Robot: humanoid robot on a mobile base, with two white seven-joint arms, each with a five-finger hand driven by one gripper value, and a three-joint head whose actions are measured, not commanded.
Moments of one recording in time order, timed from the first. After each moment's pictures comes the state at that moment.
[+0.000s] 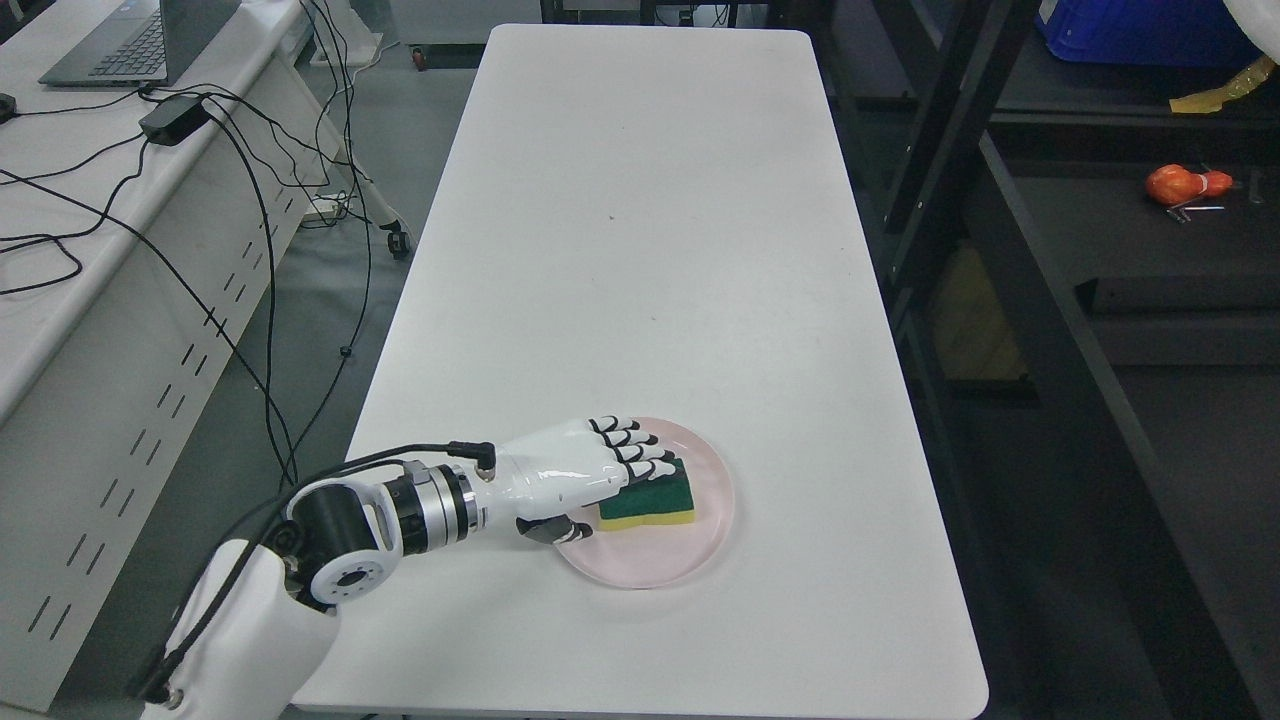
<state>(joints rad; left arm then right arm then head) -0.44 0.32 -0.37 -1.58 -0.87 -0.60 -0.58 -0.07 0.00 -0.21 0.00 -0.11 0.08 -0.07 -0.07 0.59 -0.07</state>
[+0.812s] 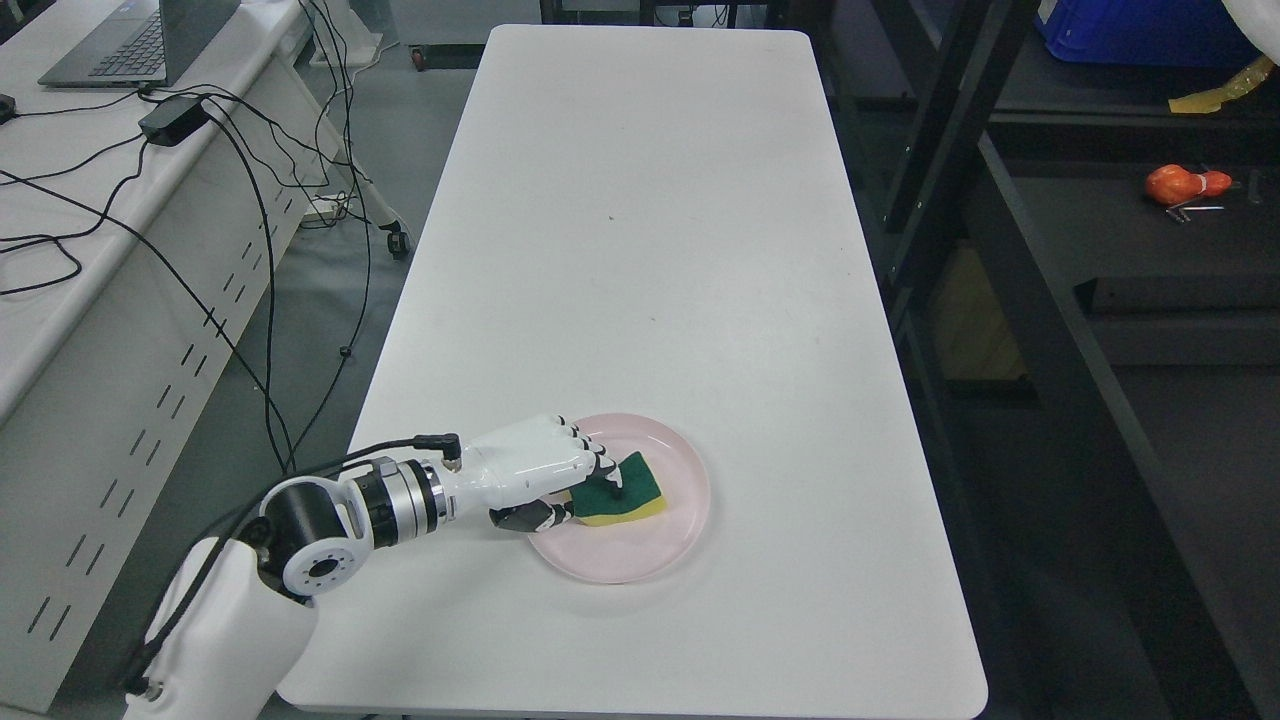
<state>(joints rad) -0.43 0.32 -0.28 -1.48 -0.77 -0.64 -0.59 -0.07 0.00 -0.21 0.00 -0.11 0.08 -0.07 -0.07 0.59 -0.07</state>
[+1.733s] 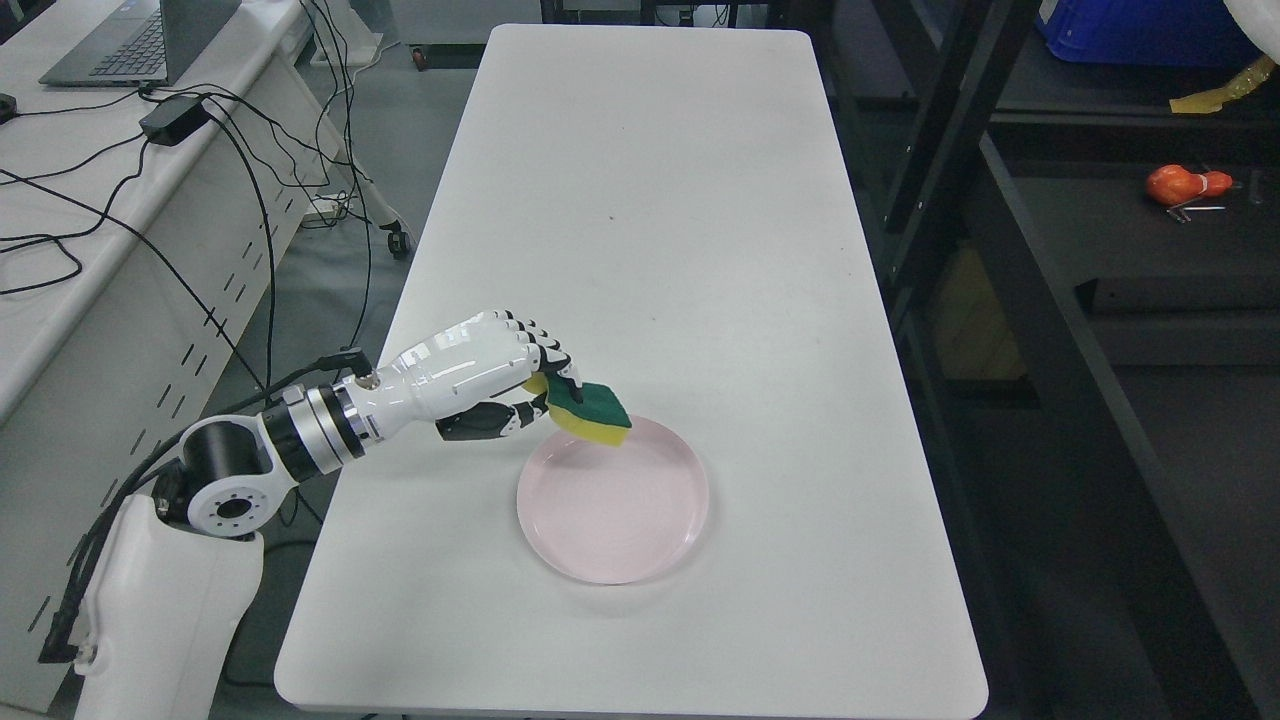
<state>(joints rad) -0.51 0.27 -0.03 -1.50 -0.59 -0.78 -0.65 -0.07 0.00 -0.21 0.00 -0.11 0.08 -0.07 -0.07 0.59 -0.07</state>
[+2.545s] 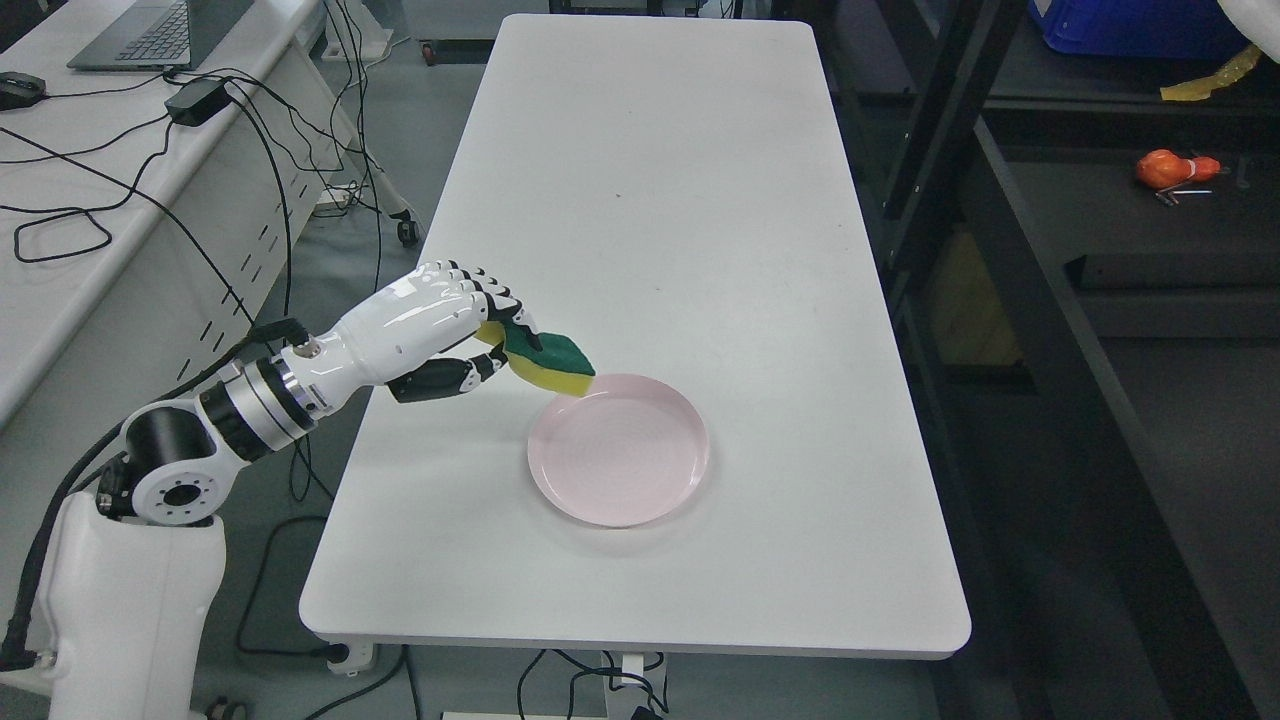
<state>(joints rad) -0.51 0.26 0.07 -1.53 -0.57 -0.79 -0.65 -0.07 0.00 -0.21 0.00 -0.11 0.08 -0.07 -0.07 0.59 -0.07</state>
